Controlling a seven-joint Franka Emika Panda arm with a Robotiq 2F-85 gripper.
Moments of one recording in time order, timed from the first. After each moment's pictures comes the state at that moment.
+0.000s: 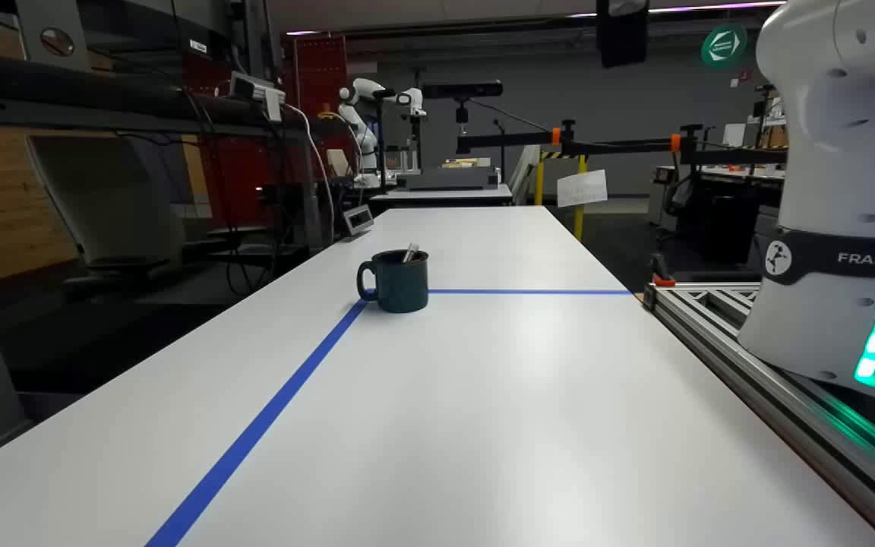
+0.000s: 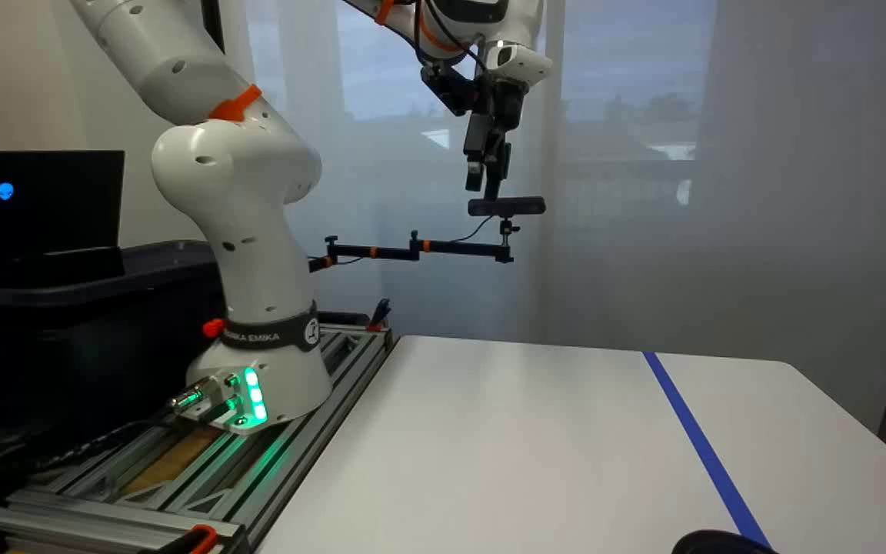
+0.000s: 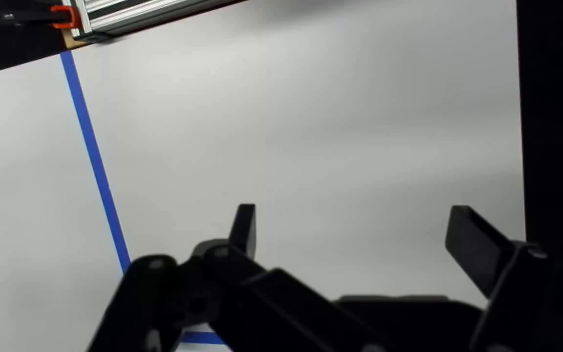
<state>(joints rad) 0.07 -0.60 0.47 -2.52 0.05 1.75 0.63</state>
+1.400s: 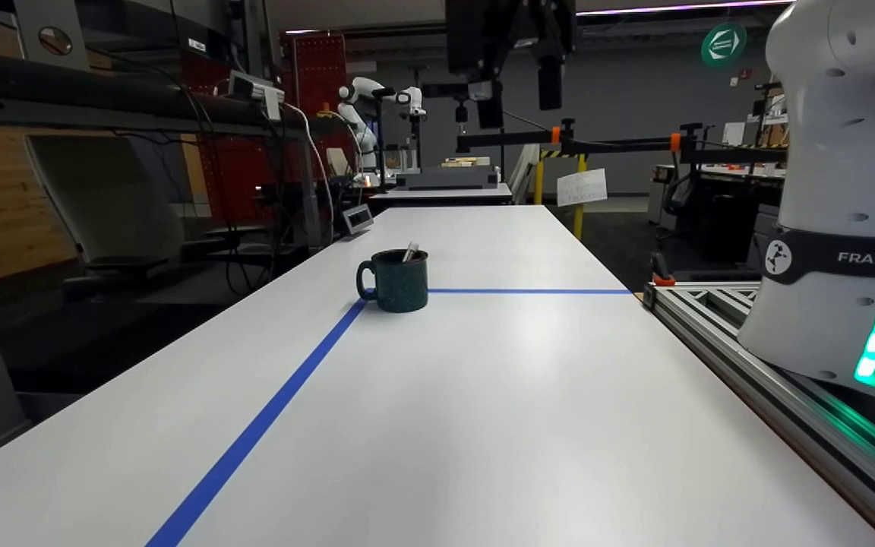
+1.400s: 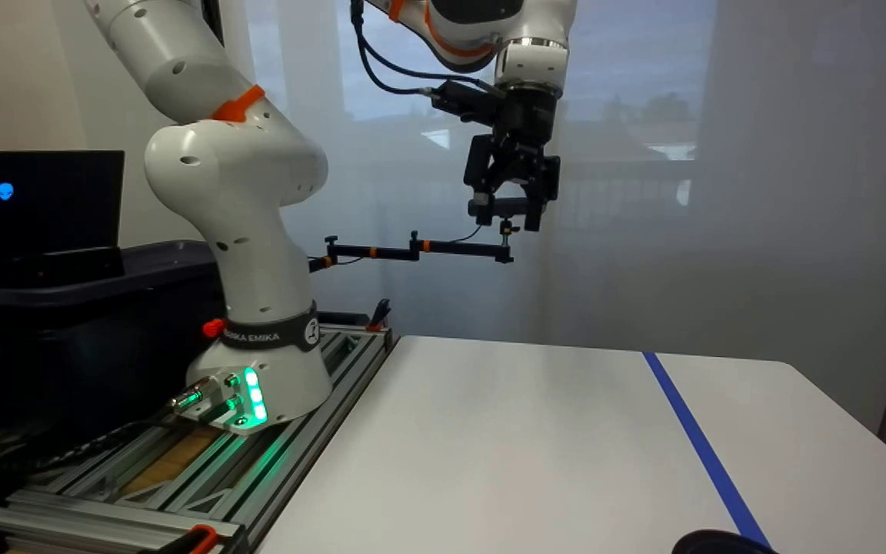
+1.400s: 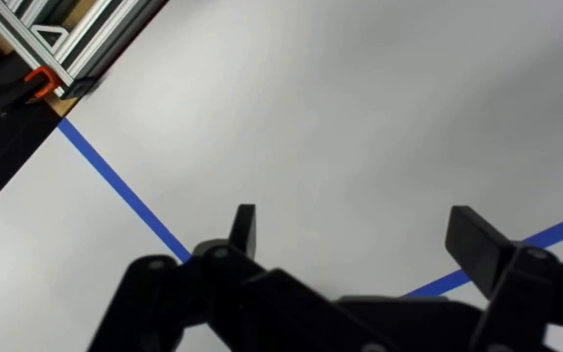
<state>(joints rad) -0.06 -0.60 0.26 -2.65 -0.04 1.95 0.88</state>
